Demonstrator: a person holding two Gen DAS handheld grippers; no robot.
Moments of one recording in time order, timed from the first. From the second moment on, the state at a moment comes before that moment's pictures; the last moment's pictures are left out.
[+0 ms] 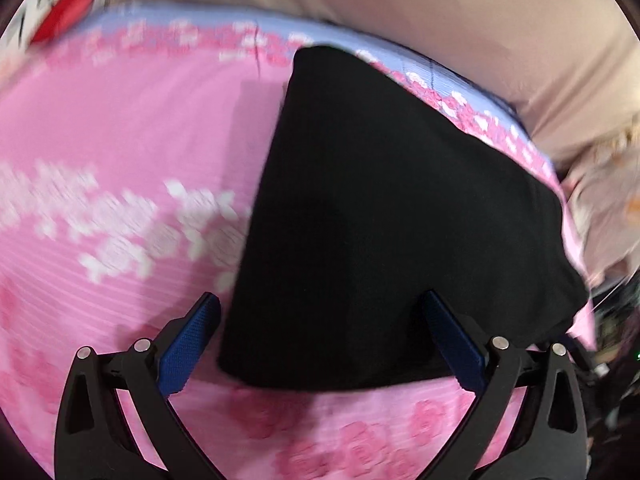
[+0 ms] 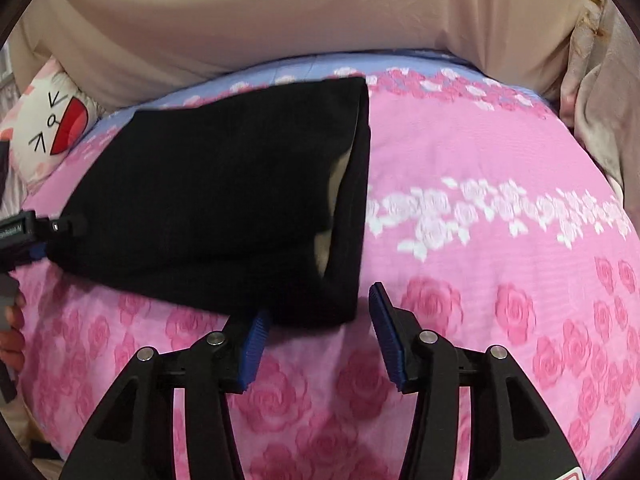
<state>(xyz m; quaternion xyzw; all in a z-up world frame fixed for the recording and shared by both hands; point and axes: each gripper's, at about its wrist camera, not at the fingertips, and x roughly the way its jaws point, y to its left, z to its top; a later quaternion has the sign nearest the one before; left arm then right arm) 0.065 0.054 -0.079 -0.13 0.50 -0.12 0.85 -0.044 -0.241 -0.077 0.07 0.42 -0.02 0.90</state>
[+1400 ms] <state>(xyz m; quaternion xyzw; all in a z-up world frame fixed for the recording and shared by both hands) 0.048 0.003 -0.044 0.12 0.35 0.13 0.92 0.005 -0.246 0.017 0.18 0.37 0.15 0.90</state>
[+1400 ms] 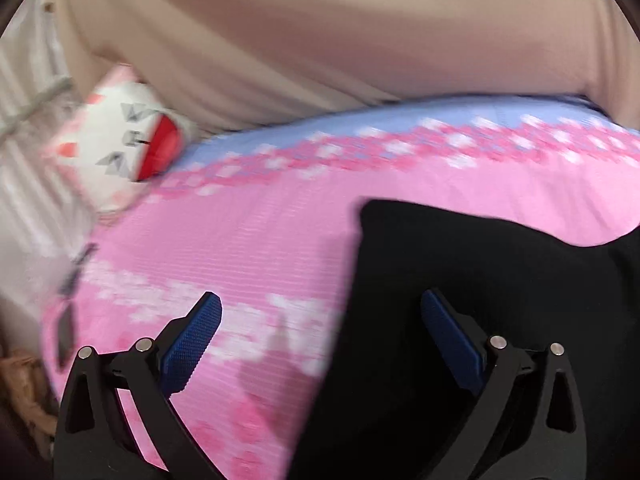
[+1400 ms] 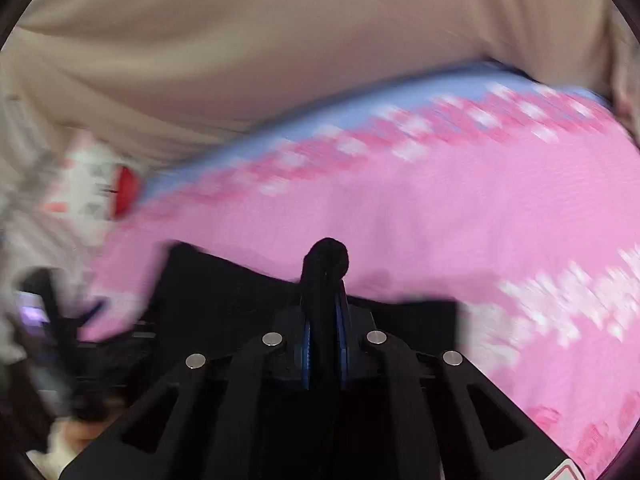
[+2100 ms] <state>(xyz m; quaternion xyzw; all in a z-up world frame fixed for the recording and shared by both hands) 0.013 -0.070 -0.042 0.10 0.42 -0.11 0.90 -0.176 -0.258 -0.044 0.04 0.39 -0.04 0.92</state>
